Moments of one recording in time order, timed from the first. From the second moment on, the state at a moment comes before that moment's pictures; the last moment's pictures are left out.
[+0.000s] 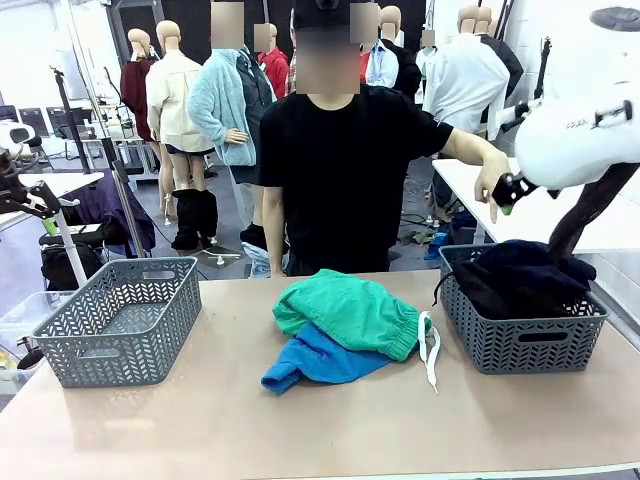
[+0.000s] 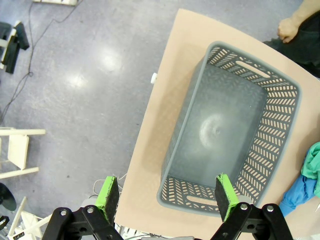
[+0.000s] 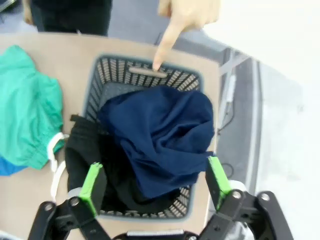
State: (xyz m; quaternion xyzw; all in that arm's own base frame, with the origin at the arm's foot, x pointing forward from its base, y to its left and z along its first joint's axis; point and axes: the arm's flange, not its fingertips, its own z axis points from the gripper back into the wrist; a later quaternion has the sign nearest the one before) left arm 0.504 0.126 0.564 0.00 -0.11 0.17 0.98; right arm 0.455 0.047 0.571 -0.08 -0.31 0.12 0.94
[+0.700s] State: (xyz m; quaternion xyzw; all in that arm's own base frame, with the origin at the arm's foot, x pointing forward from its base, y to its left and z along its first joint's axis) left arm 0.504 0.126 0.565 0.00 -0.11 0.17 0.98; right arm 0.456 0.047 0.570 -0.08 -0.31 0.12 0.94
